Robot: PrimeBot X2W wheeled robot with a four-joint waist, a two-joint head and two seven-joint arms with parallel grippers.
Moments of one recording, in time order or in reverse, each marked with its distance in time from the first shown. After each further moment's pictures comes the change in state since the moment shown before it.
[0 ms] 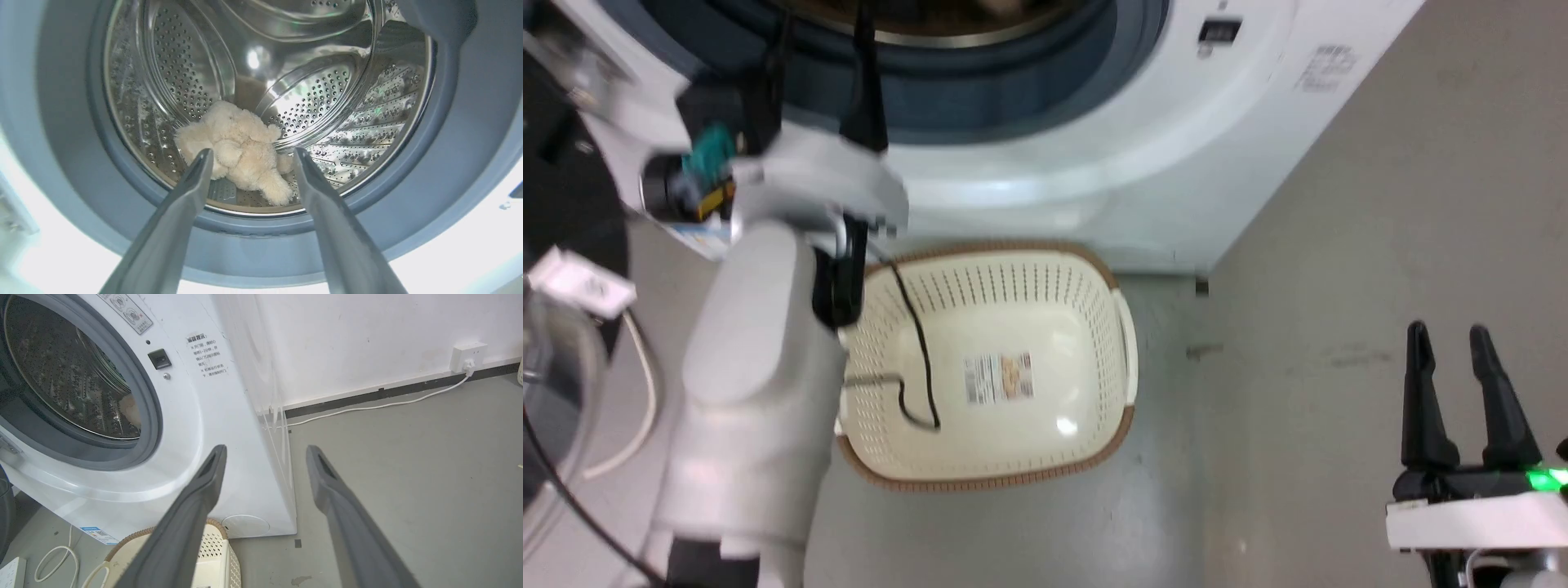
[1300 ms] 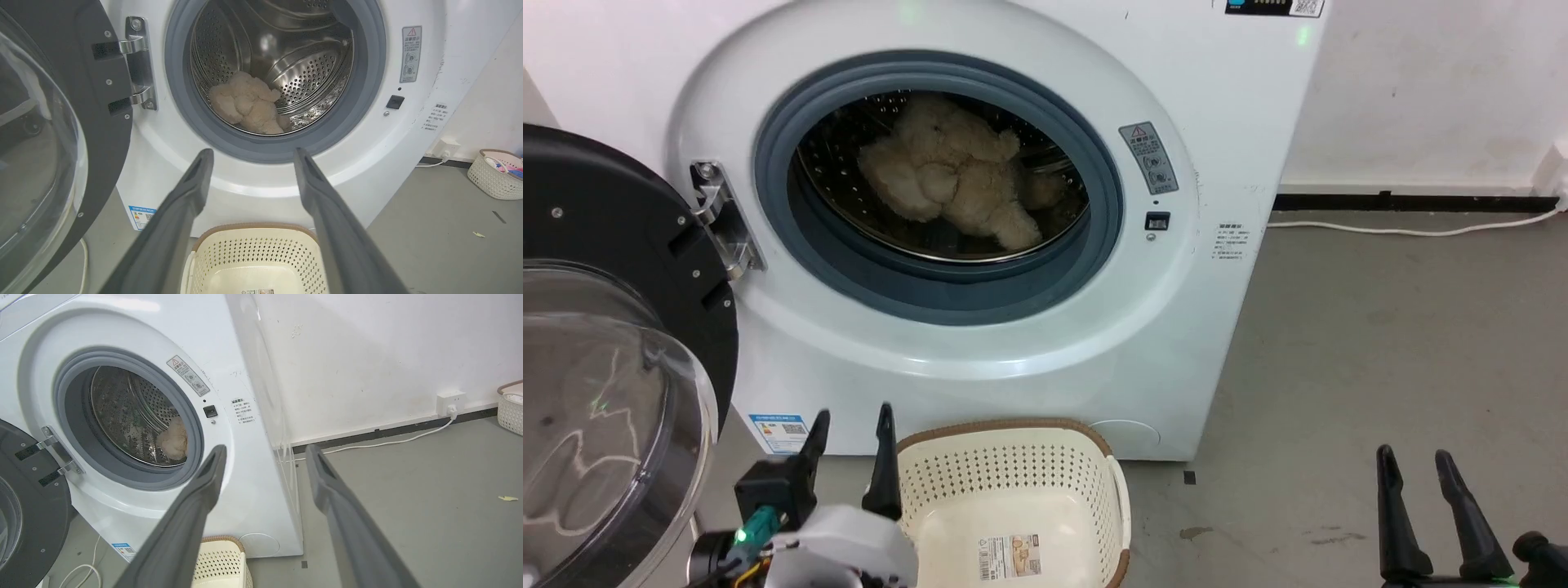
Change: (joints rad) left arm 0.828 -0.012 -0.001 -0.473 -0.010 0.070 0.115; right arm 0.186 0.000 0.018 0.076 -0.010 0.000 0.000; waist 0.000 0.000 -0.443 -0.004
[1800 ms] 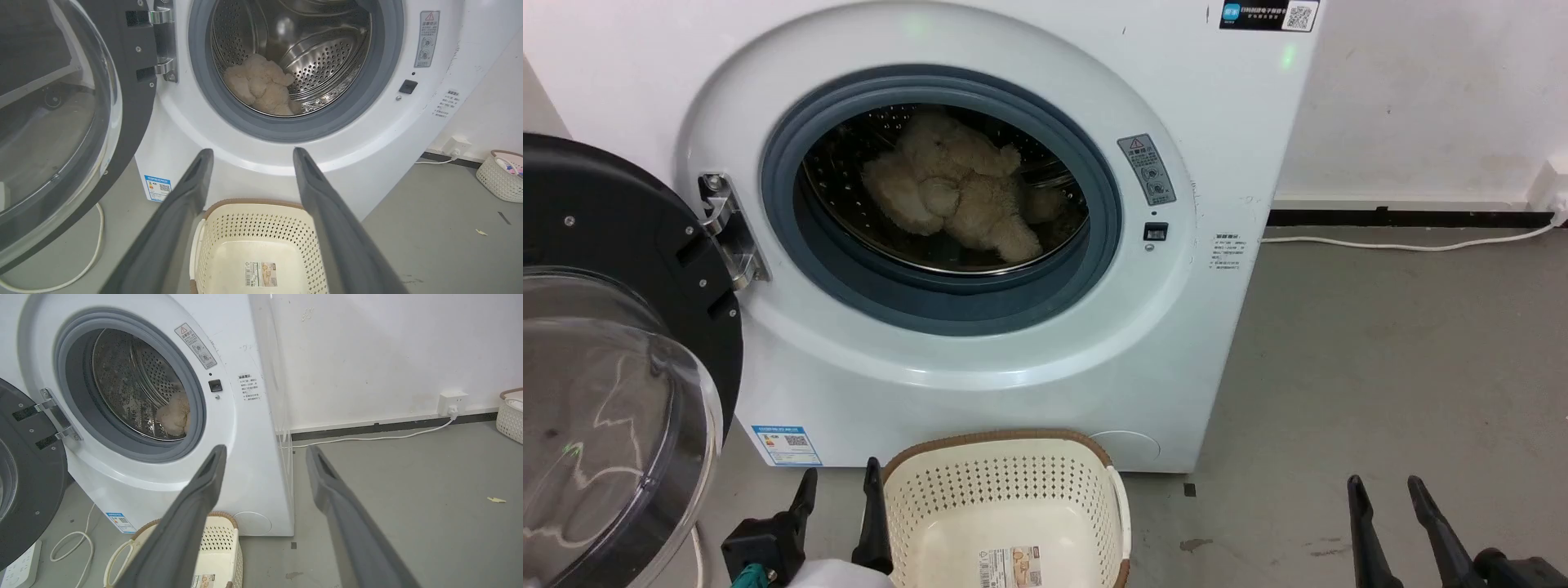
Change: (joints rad) left arm 0.144 0.001 0.004 -0.086 -0.027 0.047 0.016; right arm 0.026 0.000 0.027 0.043 -0.097 0.000 0.000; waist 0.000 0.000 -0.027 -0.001
